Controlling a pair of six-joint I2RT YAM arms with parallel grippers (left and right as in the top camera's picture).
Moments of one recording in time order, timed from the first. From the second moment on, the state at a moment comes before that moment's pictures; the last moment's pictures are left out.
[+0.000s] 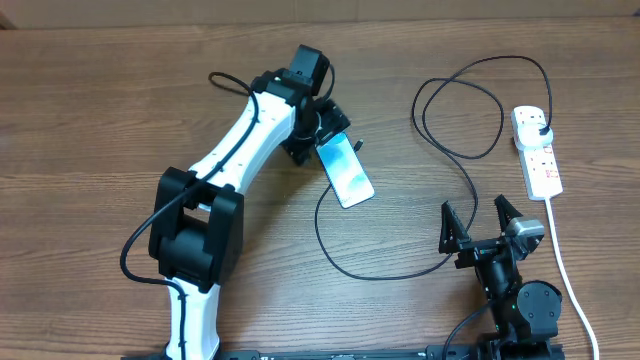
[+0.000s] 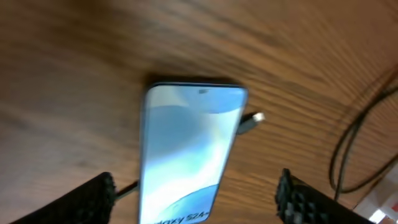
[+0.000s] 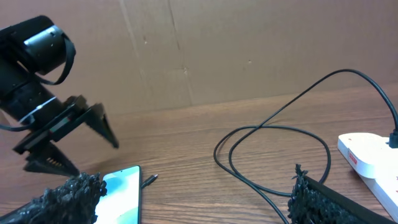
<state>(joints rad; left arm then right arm) -0.43 2.13 1.76 -0.88 0.21 -1.03 0.06 0.01 0.02 -0.02 -0.12 0.20</state>
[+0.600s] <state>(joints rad) -0.56 2.13 1.98 -1.10 -0.01 -0.88 0.06 0.01 0.02 -0.02 -0.12 0.20</state>
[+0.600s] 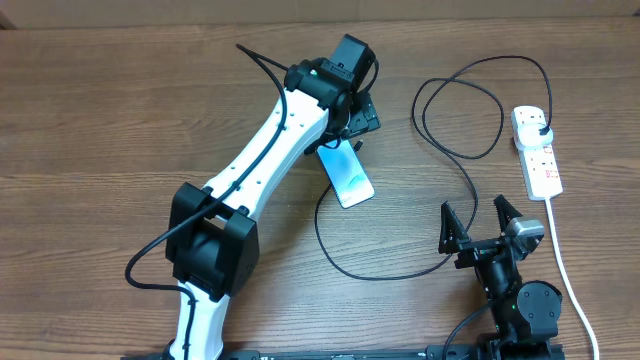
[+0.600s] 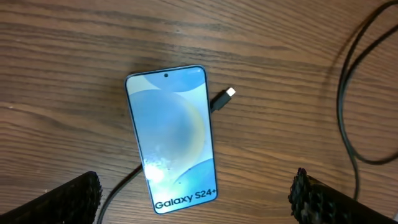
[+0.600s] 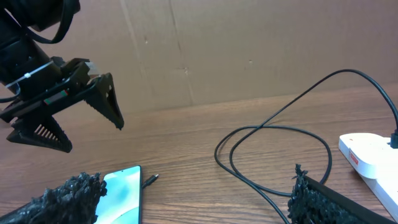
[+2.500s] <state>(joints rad) -0.62 2.40 1.97 -1.10 -0.03 -0.93 0.06 0.01 0.02 -0.02 -0.12 0.20</state>
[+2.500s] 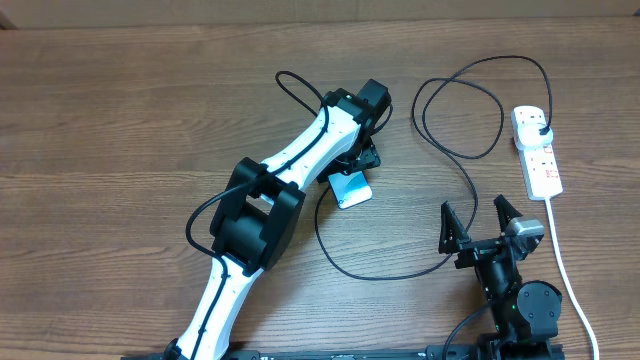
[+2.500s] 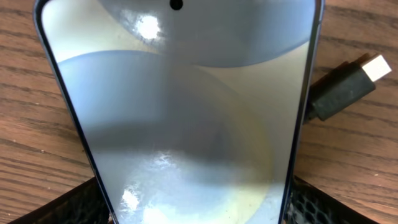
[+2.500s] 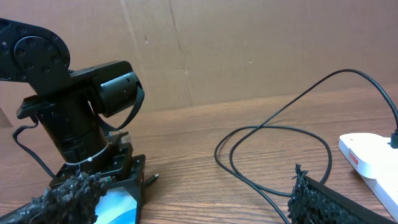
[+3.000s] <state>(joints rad) -0.62 2.40 1.98 -1.09 -0.02 -0.94 0.06 0.01 0.02 -0.02 -0.13 0.20</state>
